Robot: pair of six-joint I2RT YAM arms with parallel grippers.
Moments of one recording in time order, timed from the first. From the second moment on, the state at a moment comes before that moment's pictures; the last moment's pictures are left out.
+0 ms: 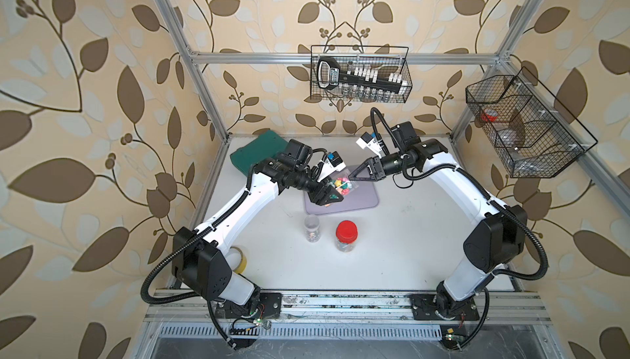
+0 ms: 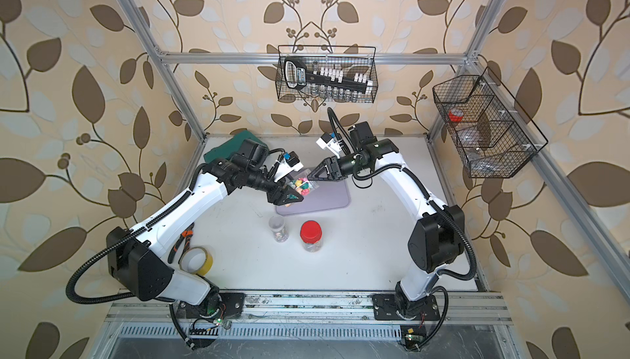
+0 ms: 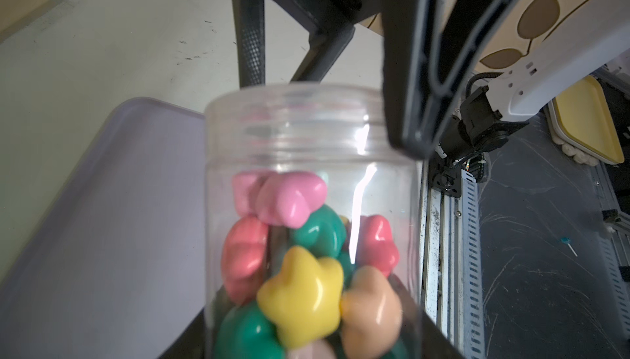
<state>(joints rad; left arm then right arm) -0.47 1.48 1.38 -0.80 0.75 0.38 0.34 1.71 1.62 -0.91 -1.10 0.05</state>
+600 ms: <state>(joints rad) -0.47 1.50 1.38 -0.83 0.86 0.34 0.33 1.65 1.51 -0.81 -1.20 -0.22</state>
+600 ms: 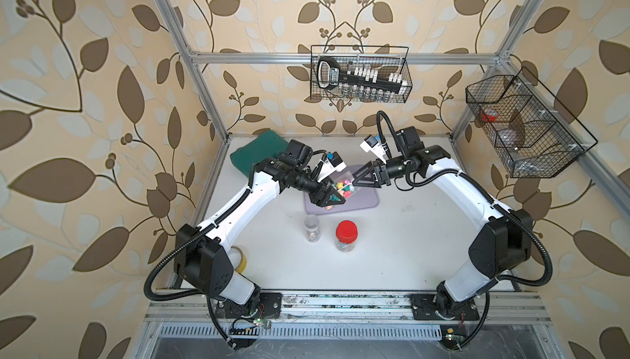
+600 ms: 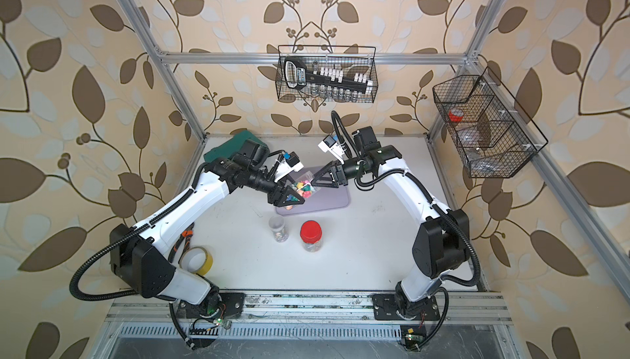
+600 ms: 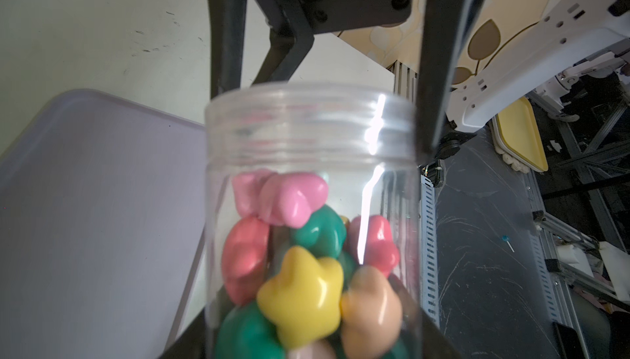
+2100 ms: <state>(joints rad) -0.48 1.50 1.39 -0.75 0.93 0.31 0.32 1.54 1.40 -0.58 -1.24 -0.01</state>
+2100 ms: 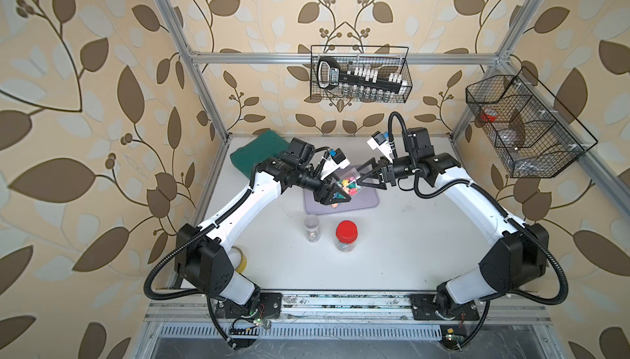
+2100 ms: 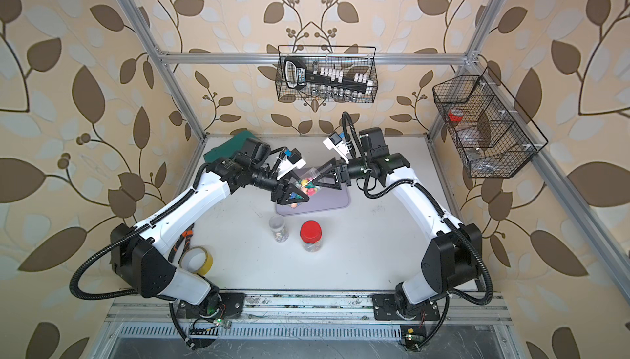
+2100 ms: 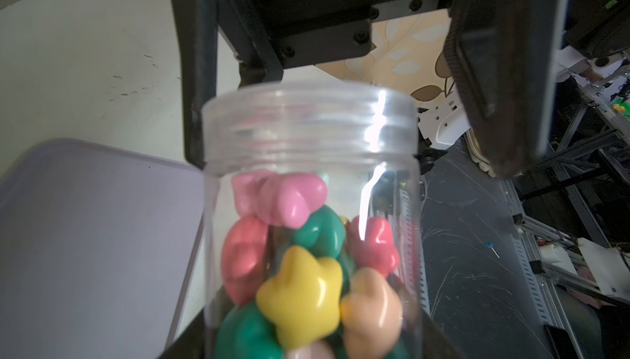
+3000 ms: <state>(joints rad) -0.54 1.50 1.41 -0.82 0.55 0.47 0.28 1.74 1.70 -1.06 -1.06 0.15</state>
